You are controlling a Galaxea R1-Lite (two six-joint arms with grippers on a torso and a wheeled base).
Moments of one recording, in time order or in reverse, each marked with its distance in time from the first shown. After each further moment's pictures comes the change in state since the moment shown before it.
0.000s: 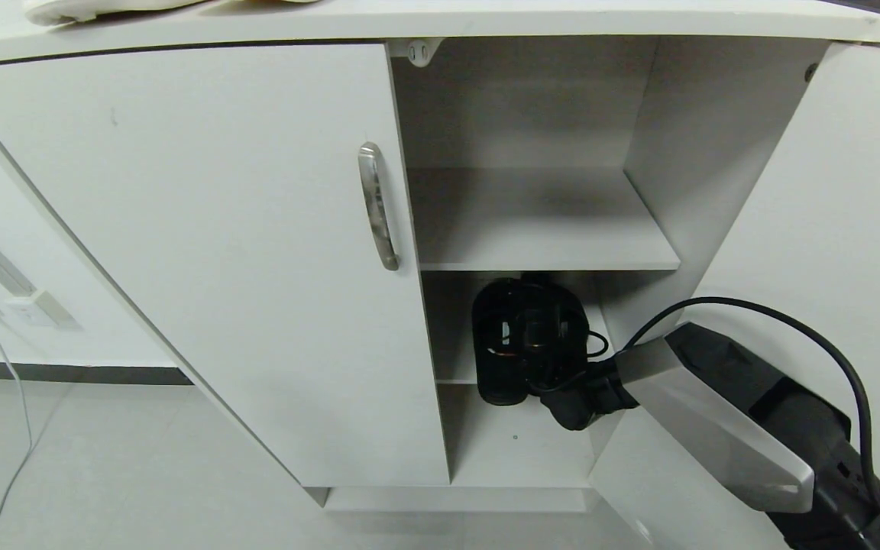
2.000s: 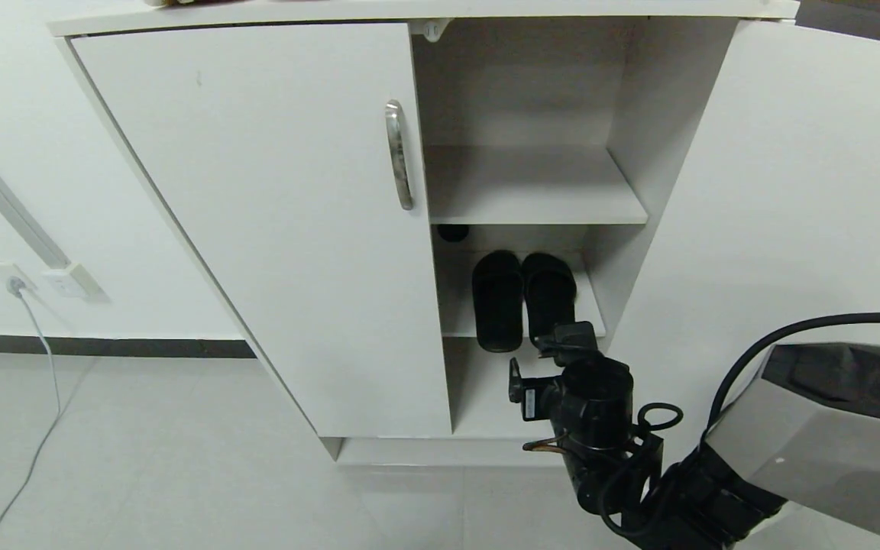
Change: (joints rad) left arm 0.000 0.000 0.000 0.000 0.006 -0.009; right arm 0.190 -0.411 0.918 -0.500 -0.048 -0.005
